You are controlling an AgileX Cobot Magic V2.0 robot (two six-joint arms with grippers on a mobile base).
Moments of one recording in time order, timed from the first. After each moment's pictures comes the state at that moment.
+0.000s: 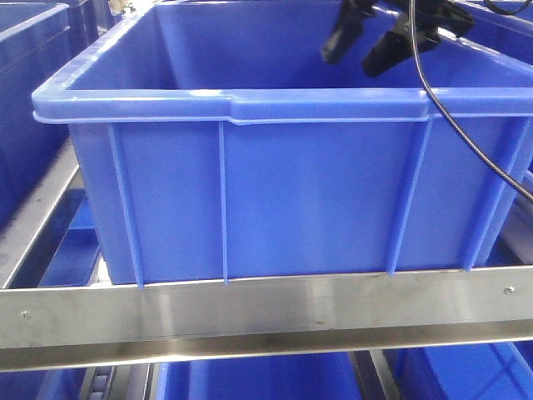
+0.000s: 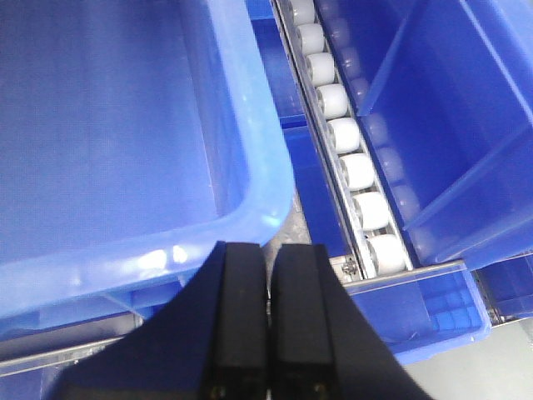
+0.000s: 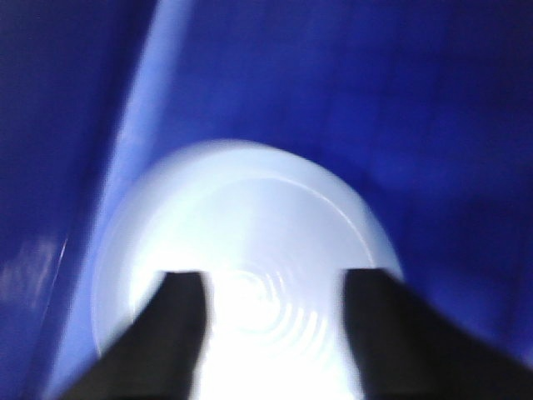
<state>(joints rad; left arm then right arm) -0.16 0.69 -0.50 -0.16 0.50 0.08 0.23 1.77 -1.53 0.51 0.74 -0.26</state>
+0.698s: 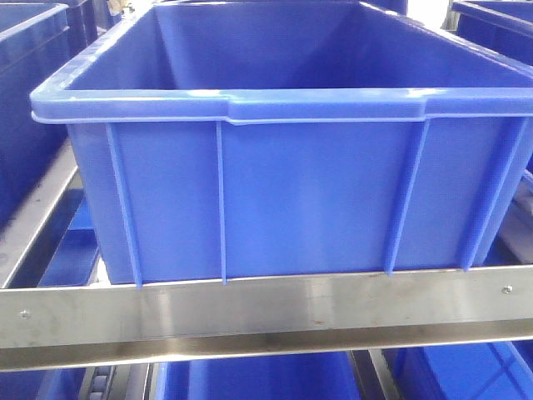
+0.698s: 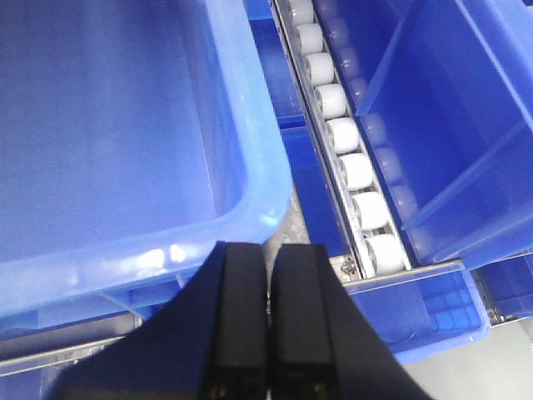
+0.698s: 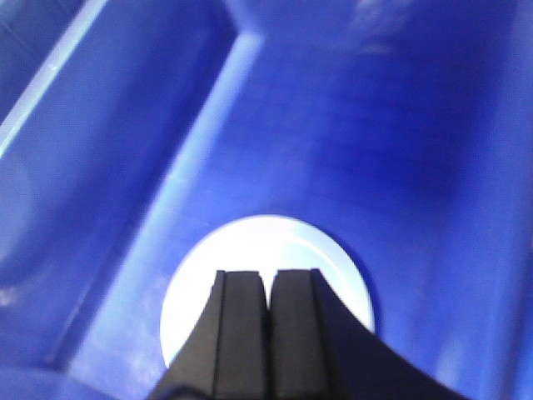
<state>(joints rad) -0.16 0.69 -0.50 -0.16 0.50 0.08 0.23 1.28 -1.26 0.43 0.64 -0.30</state>
